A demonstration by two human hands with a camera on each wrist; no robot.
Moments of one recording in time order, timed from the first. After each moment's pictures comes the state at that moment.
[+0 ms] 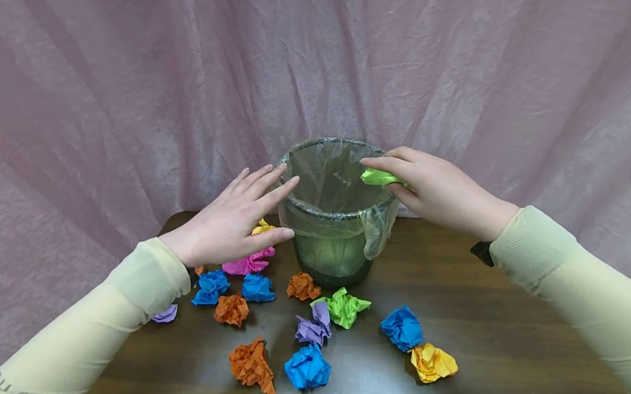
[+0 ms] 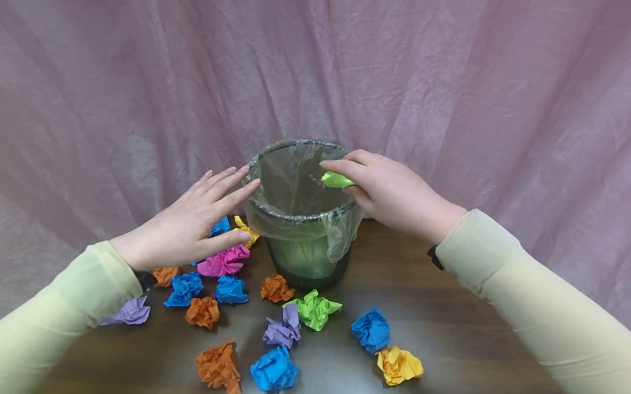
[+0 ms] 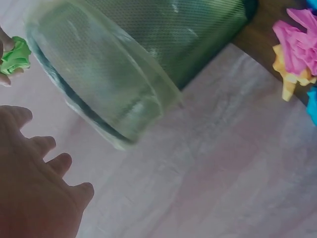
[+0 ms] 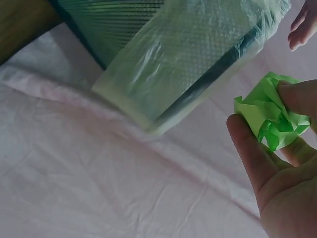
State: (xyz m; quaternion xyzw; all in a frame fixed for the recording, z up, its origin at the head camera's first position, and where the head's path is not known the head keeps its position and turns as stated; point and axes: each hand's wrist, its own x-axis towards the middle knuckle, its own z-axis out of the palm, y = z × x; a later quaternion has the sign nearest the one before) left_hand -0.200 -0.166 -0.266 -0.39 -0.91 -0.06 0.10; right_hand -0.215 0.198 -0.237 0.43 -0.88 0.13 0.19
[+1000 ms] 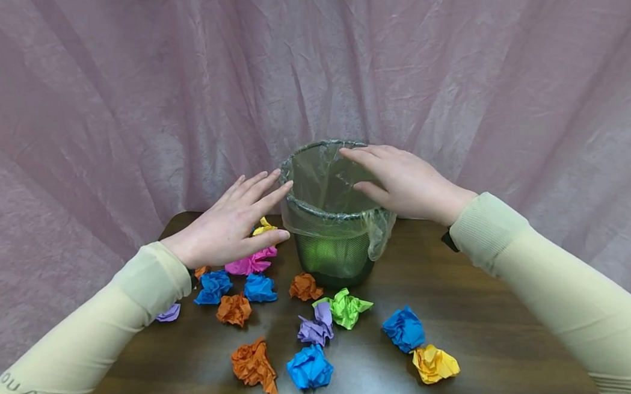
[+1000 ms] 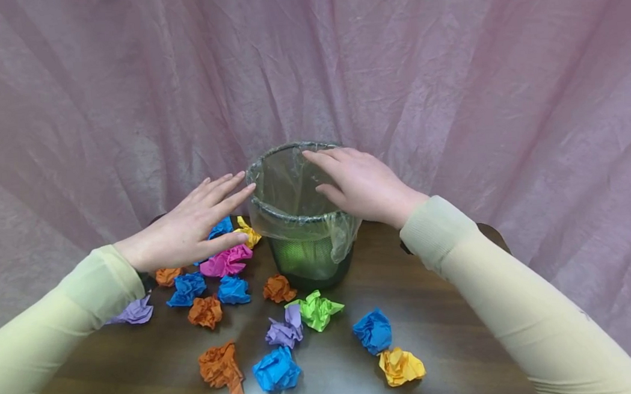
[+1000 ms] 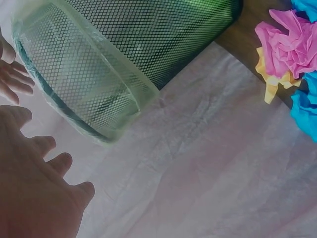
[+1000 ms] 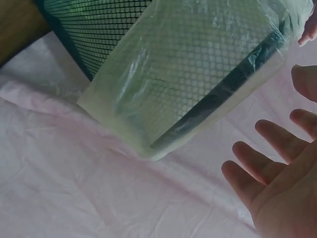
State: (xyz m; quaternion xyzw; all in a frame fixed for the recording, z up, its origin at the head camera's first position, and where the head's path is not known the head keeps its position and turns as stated) left_hand -0.208 -0.175 -0.279 -0.37 -0.92 -0.08 0.08; right_hand -0.246 0.164 -0.240 0.38 -0.91 0.09 0.12
